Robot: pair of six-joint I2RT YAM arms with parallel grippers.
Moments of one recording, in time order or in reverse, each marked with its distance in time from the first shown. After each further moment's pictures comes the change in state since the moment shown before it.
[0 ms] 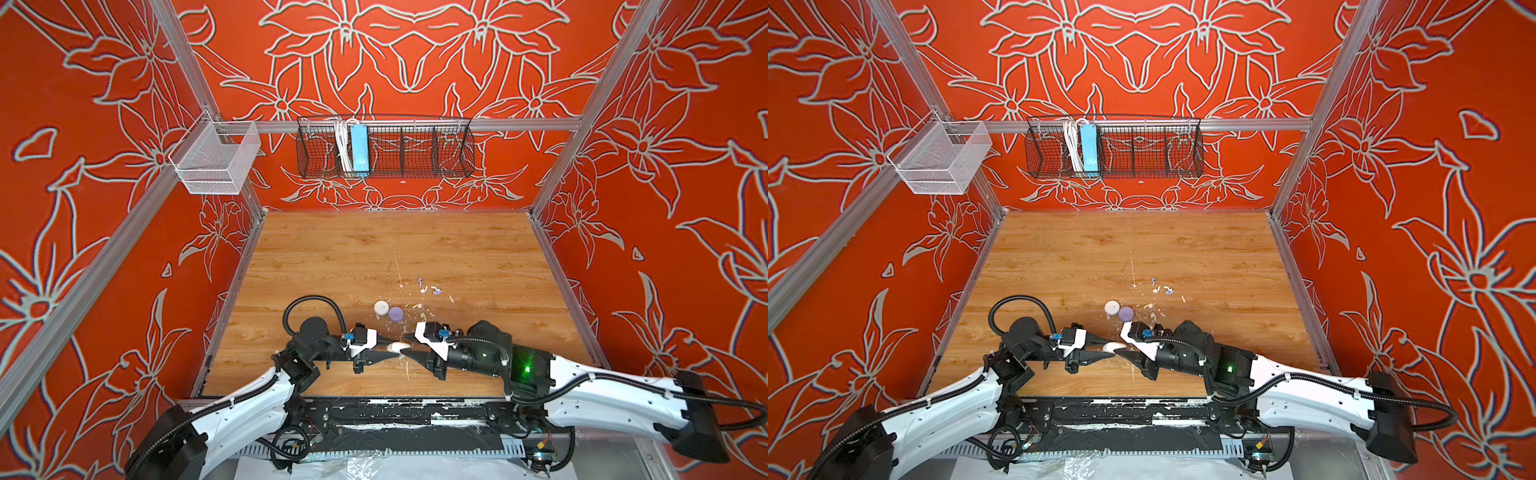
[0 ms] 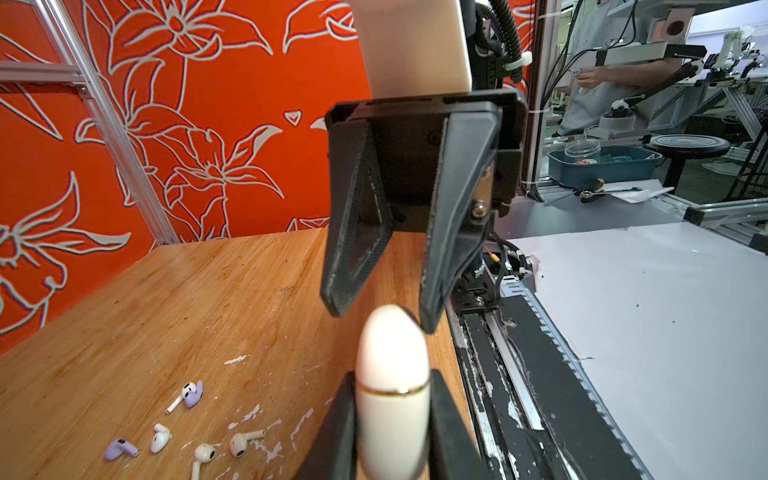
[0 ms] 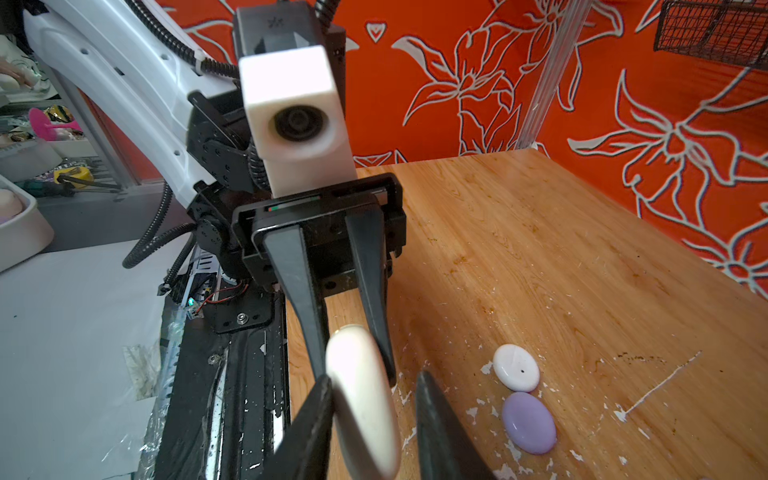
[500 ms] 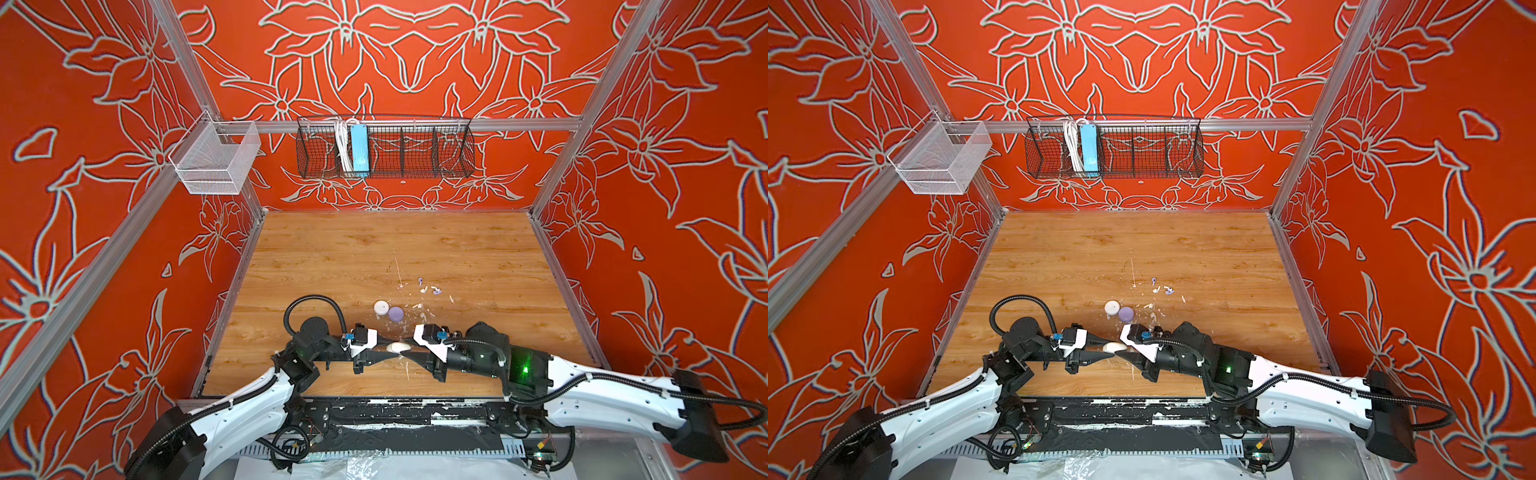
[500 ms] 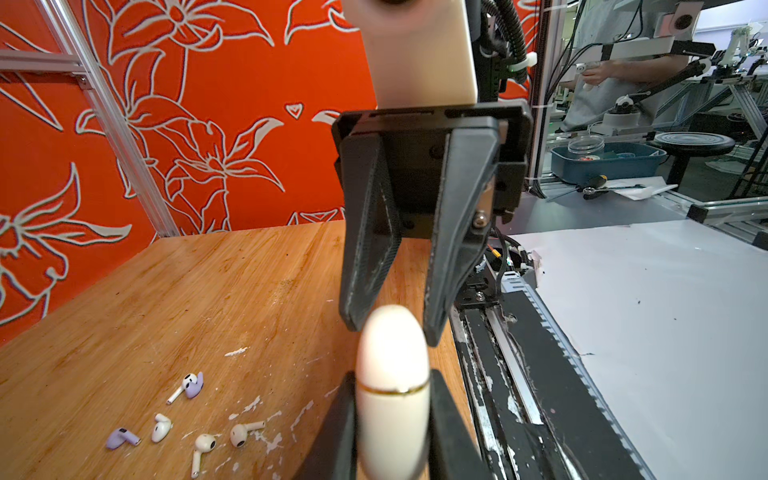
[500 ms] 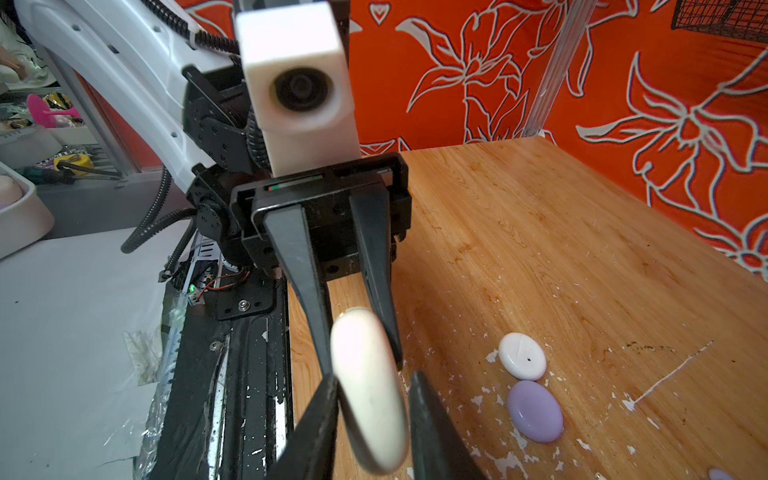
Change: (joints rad) left arm 0.000 -0.010 0.000 -0.026 -0.006 0.007; right arm 0.000 0.000 -0.024 0.000 -0.006 0.000
